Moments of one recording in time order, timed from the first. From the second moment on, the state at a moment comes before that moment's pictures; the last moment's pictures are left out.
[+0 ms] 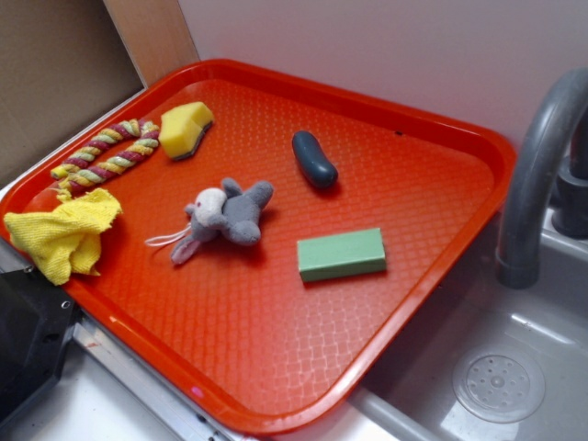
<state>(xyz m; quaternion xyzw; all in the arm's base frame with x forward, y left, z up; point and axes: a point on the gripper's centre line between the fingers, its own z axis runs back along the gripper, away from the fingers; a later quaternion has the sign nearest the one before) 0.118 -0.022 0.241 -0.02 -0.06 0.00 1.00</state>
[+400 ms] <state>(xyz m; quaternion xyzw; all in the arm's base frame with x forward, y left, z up) 0.161 -0.058 0.208 -0.03 -0.14 -0.06 0.99</state>
